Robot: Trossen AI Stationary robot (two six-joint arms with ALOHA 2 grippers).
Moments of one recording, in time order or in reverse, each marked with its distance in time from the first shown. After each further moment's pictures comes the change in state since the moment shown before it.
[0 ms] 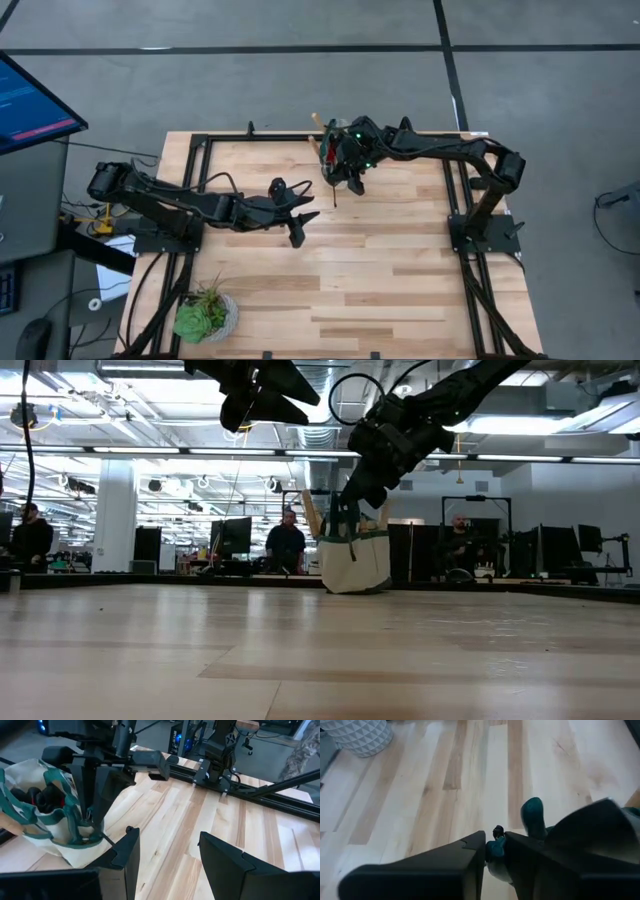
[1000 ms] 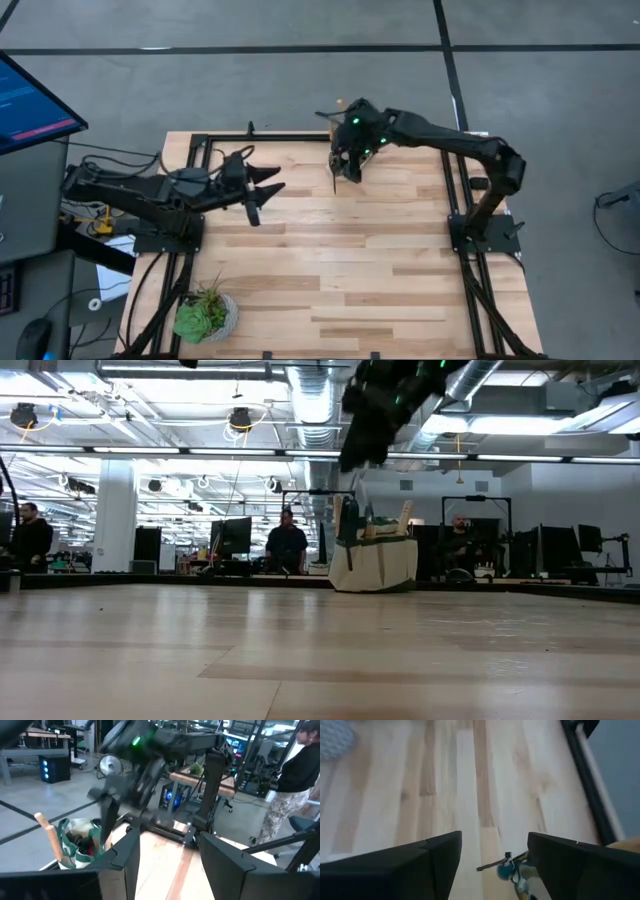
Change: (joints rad) left arm -0.001 -0.405 0.000 -0.079 -0.036 0.082; right arm 0.066 -0.035 0.352 -0.368 0.236 0.036
